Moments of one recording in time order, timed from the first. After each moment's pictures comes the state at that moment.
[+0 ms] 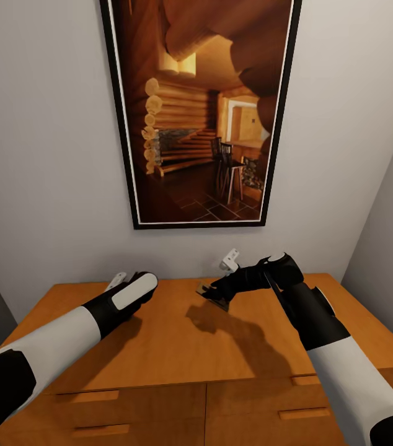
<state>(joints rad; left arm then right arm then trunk) -1.06 0.09 -1.02 -0.79 1.72 -0.42 1.48 -0.83 -0.05 0.29 -1.30 0.36 0.87 1.05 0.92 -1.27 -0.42</state>
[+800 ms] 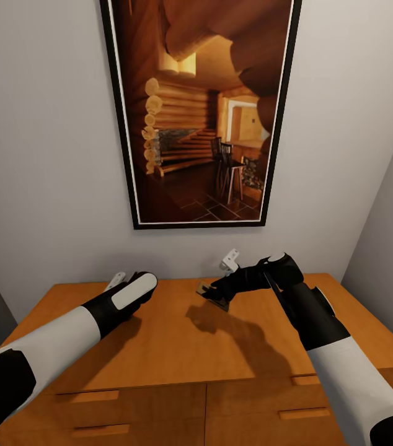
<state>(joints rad) -1.06 0.09 -1.02 -0.79 1.72 -0.43 1.49 -0.83 -0.05 0.29 -1.30 0.36 0.87 1.05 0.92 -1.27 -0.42</state>
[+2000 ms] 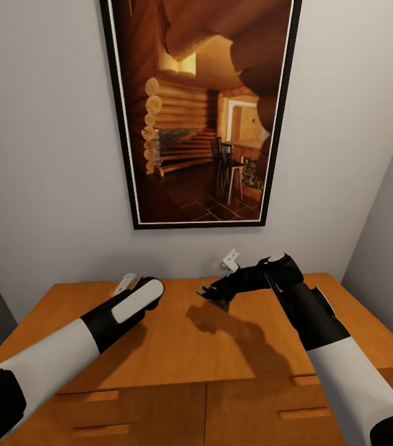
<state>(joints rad) -0.99 0.09 -0.97 -1.00 1.63 -0.42 1.53 -0.83 -0.05 0.29 -1.29 0.36 0.87 1.05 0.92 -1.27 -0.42</state>
